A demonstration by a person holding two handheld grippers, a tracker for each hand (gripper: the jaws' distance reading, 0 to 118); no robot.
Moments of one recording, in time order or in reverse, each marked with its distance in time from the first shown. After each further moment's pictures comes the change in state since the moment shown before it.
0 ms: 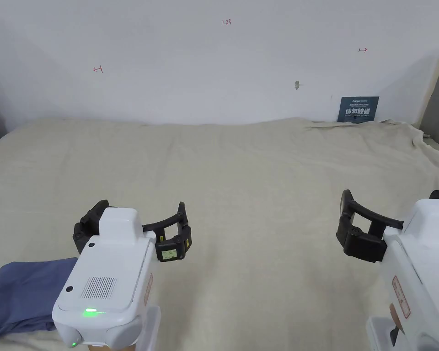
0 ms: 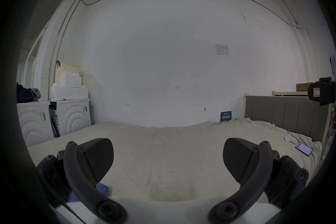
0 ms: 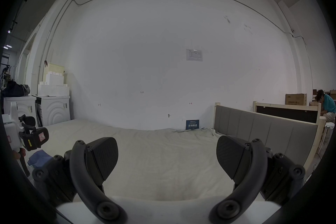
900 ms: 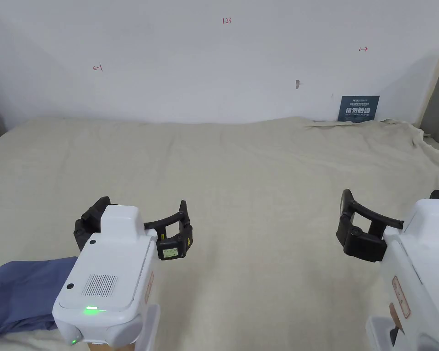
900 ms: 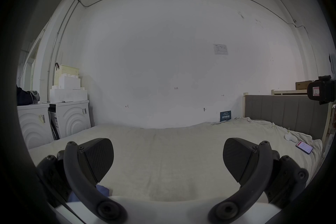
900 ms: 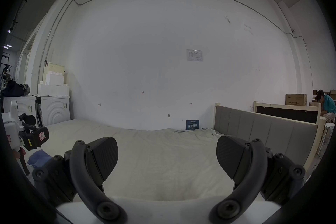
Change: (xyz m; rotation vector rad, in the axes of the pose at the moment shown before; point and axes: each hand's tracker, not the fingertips) left arm 0.001 0.002 -0.002 0.006 -0.011 -0.015; right arm -0.010 0.007 0.004 0.001 -0.001 0.001
